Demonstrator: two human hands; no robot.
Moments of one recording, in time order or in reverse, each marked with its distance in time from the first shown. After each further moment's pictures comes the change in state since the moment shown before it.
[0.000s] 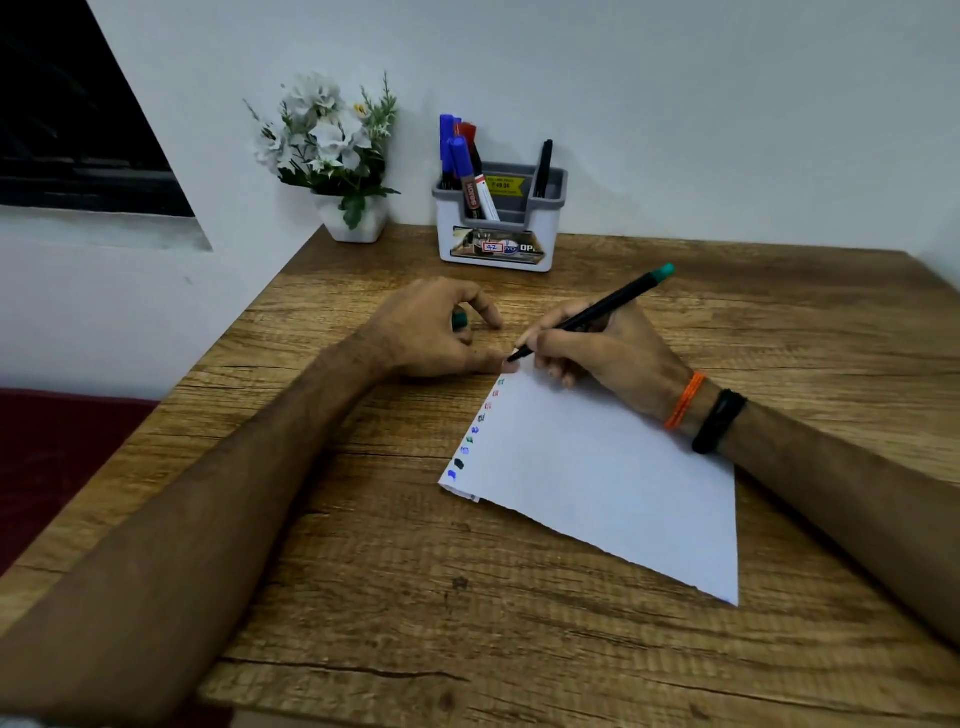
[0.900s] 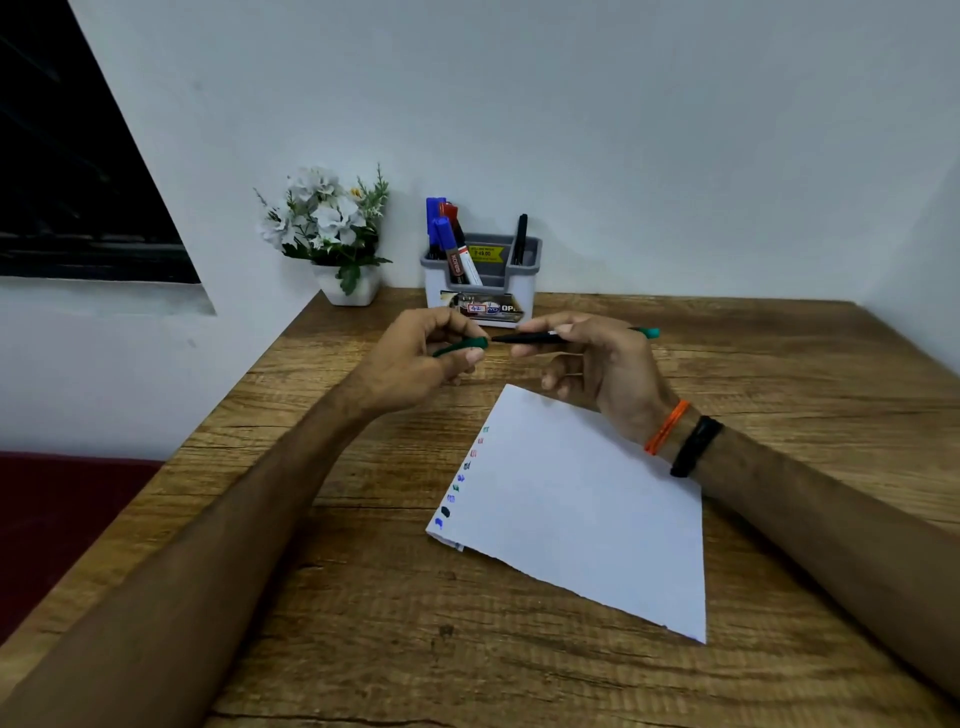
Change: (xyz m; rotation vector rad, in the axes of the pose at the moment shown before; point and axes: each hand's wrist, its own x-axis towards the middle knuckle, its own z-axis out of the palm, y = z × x) left_hand 0.000 0.000 -0.006 -0.580 0.146 0.148; right_hand 0.008 -0.013 -0.023 0.381 0.013 0.075
